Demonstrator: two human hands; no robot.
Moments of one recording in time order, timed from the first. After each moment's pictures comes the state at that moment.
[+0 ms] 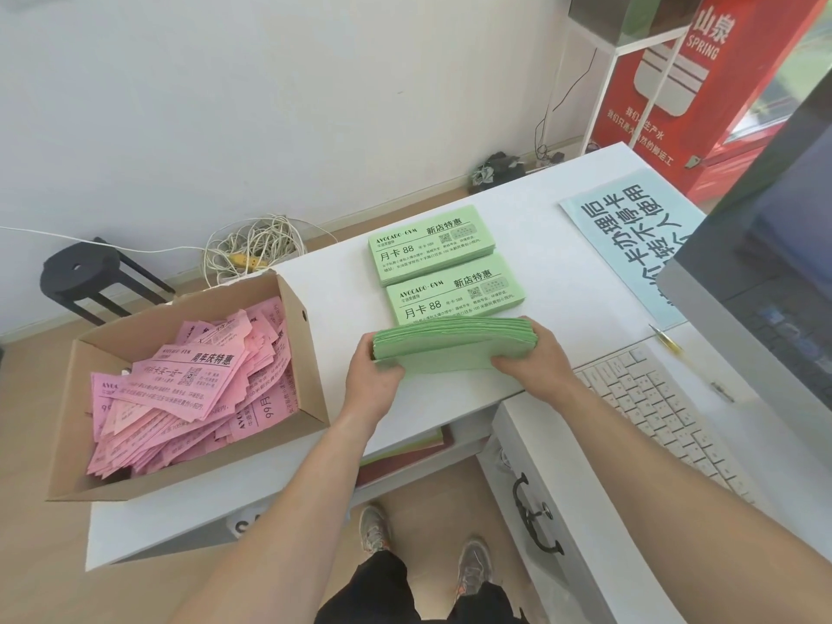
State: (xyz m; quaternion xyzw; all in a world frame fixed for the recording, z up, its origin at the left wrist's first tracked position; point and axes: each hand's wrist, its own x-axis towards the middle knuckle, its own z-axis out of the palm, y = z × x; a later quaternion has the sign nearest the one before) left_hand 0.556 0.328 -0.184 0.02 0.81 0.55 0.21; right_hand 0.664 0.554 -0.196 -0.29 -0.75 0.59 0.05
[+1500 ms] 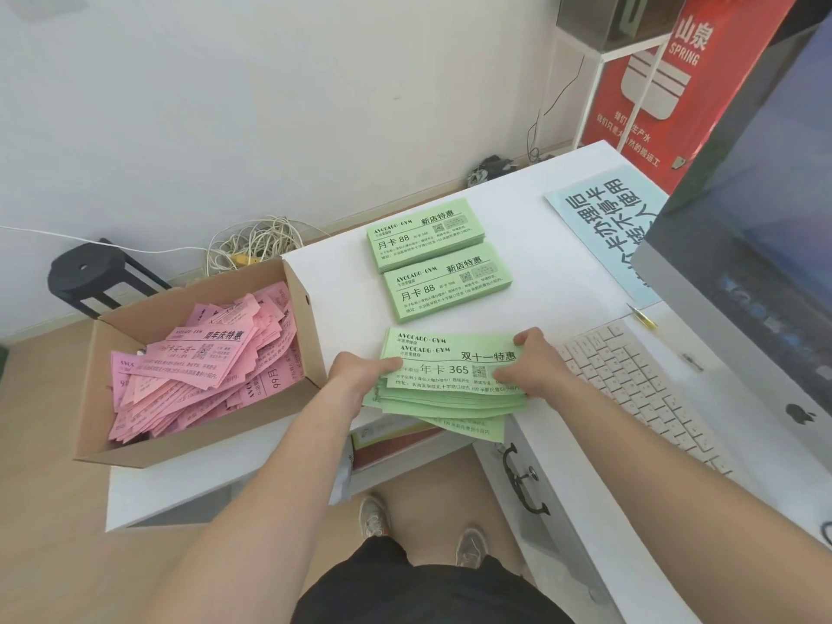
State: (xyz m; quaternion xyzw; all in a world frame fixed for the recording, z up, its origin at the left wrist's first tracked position) left_hand 0.563 0.299 -0.163 -0.16 0.80 0.45 0.36; right_hand 0.698 0.531 -0.169 -0.41 -0.78 0.45 -0.15
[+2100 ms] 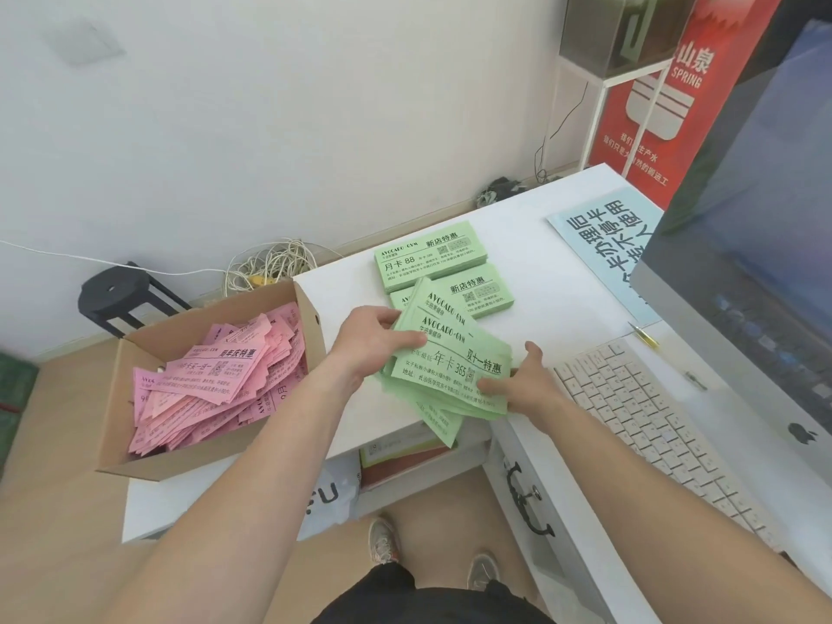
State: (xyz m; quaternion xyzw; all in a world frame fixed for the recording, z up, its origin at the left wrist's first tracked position) left_hand 0.566 0.332 -0.068 0.10 0.83 0.46 0.30; right_hand 0.699 0.521 -0.184 -0.41 -0.63 0.65 -0.06
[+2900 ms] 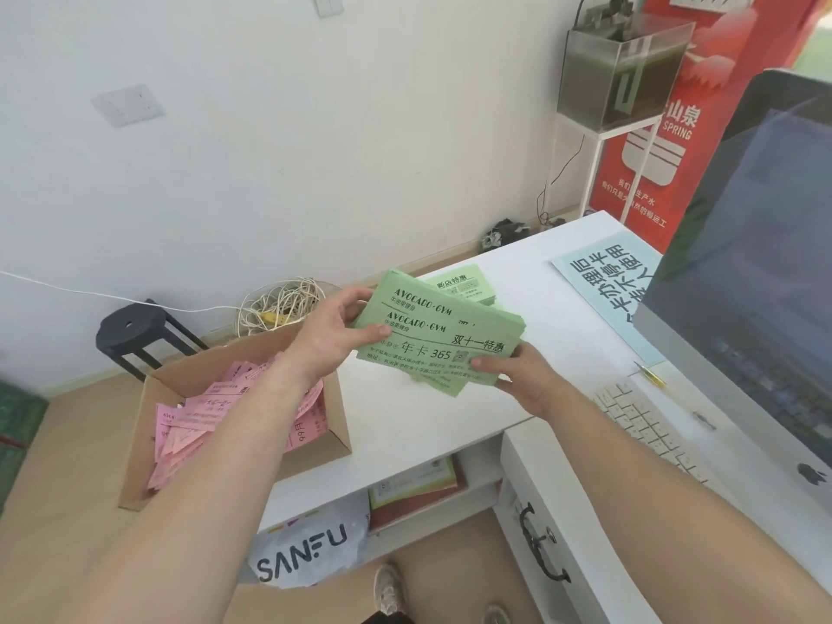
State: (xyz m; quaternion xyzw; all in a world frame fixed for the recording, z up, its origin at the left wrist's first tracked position) left_hand 0.515 0.294 -0.012 0.23 0.77 0.54 0.23; right_hand 0.648 0.537 -0.135 -0.24 -0.55 0.80 -0.01
